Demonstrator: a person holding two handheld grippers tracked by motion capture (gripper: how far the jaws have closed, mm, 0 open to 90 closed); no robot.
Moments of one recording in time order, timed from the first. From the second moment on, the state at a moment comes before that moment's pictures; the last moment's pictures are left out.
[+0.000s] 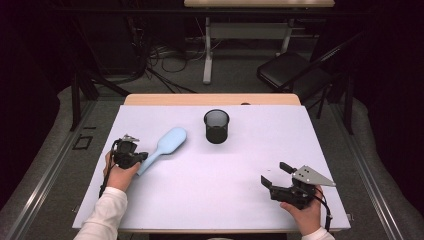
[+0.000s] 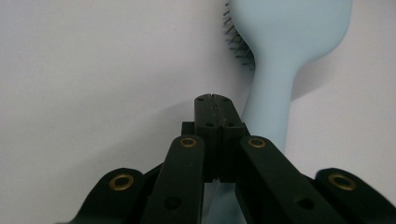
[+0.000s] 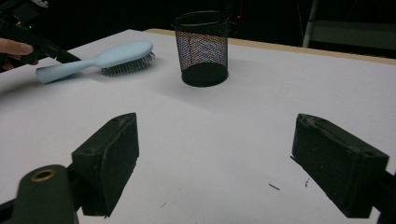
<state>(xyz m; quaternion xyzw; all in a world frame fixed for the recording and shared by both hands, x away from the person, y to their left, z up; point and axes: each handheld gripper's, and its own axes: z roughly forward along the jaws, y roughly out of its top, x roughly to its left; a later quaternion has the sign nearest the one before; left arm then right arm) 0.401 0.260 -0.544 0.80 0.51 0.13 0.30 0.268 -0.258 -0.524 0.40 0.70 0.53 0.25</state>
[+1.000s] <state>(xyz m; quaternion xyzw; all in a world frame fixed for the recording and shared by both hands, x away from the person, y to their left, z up) 0.390 0.256 -0.543 0.80 0.49 0.13 0.31 0.268 -0.258 -0.524 0.40 0.70 0.53 0.25</state>
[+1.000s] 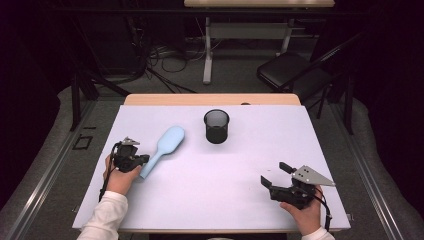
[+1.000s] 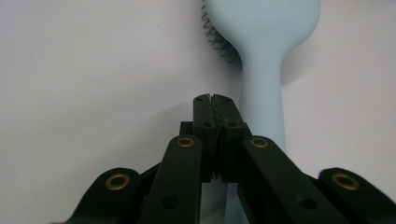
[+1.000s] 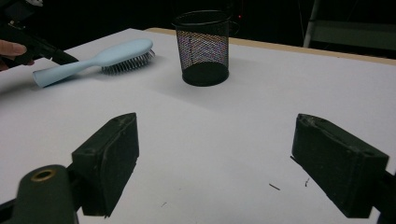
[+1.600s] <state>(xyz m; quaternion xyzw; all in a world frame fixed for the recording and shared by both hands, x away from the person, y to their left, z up) 0.387 0.265 -0.540 0.78 0.51 0.14 0.34 0.268 -0.258 -0.523 0.40 0.70 0.53 0.25</state>
